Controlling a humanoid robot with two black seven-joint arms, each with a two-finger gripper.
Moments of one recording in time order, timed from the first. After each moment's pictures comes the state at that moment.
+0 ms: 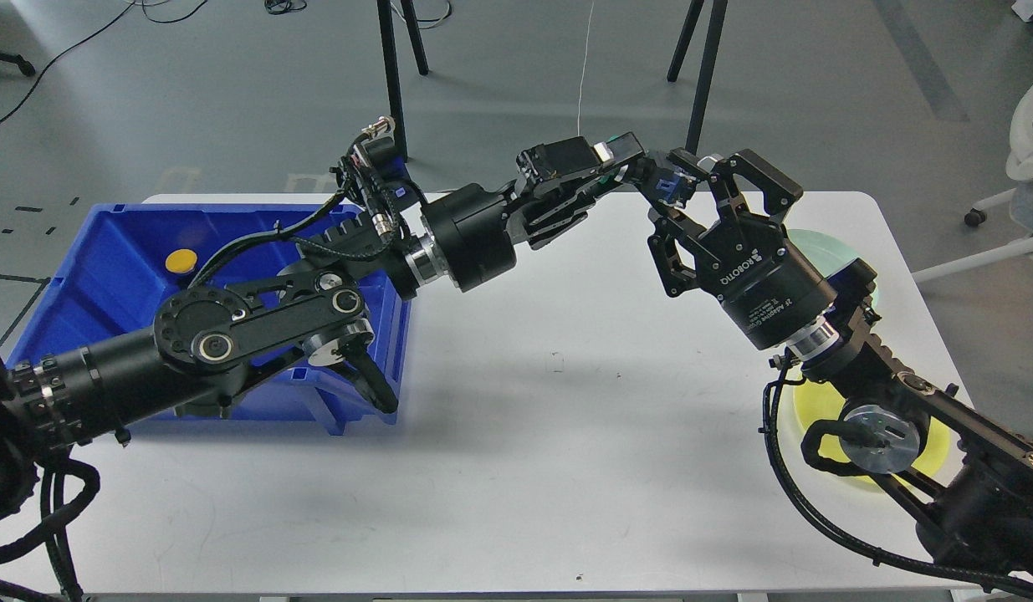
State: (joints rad) left arm -0.98 0.29 -0.25 -1.25 0.65 -0.11 -0.49; right arm 0.40 -0.45 0.78 1.45 -0.38 0.35 0.49
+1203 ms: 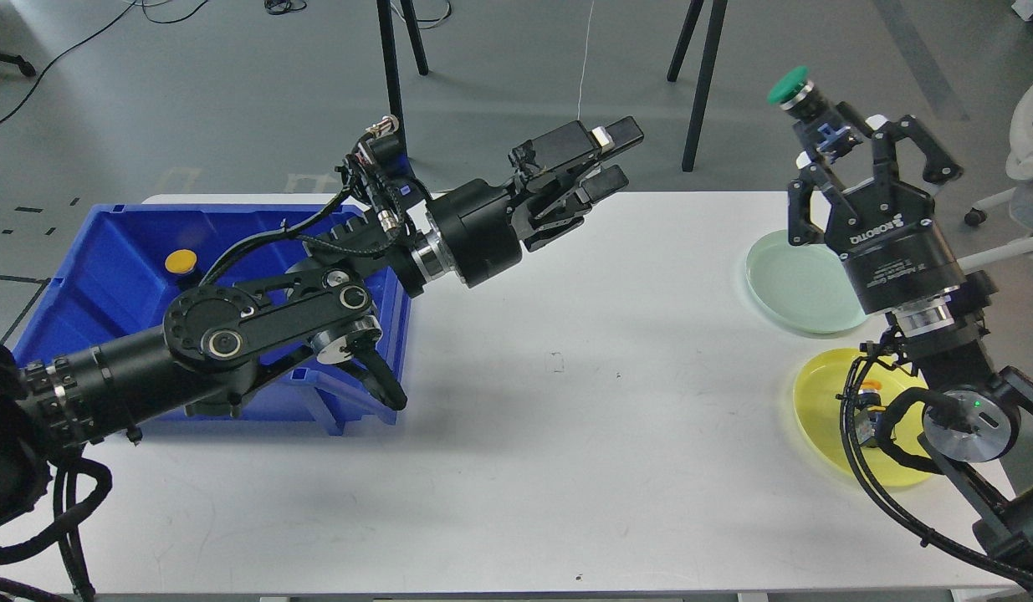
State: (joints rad) left arm -0.98 0.27 -0.27 -1.23 0.63 -0.11 -0.49; right arm 0.26 -0.49 1.09 1.37 -0.09 0.34 0.49
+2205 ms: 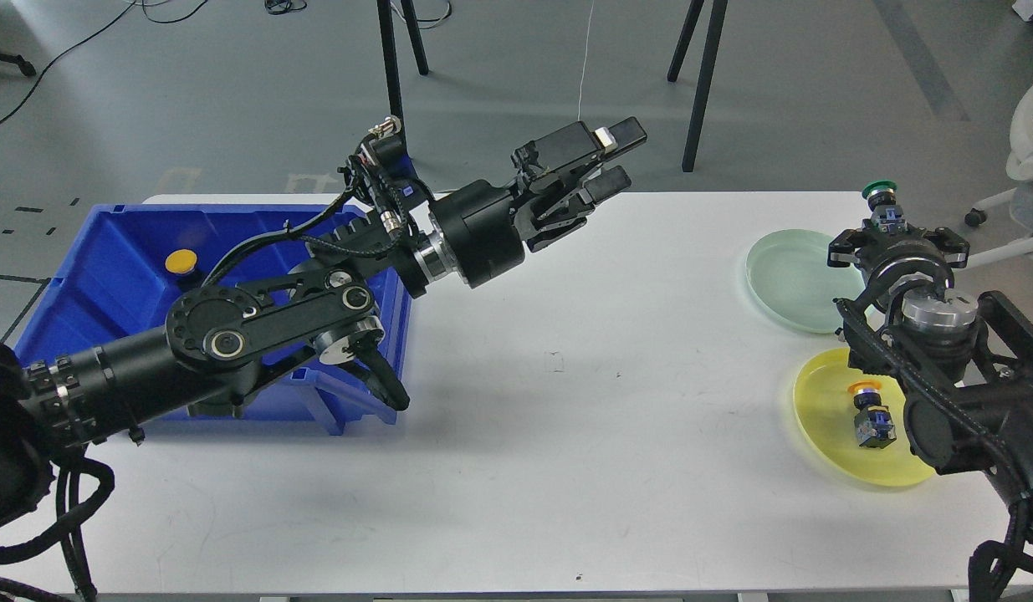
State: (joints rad) left arm -0.98 0.26 -0.27 -1.23 0.63 -0.11 -0.49; right arm 0.55 -0.25 1.19 0.88 0.59 -0.32 0.38
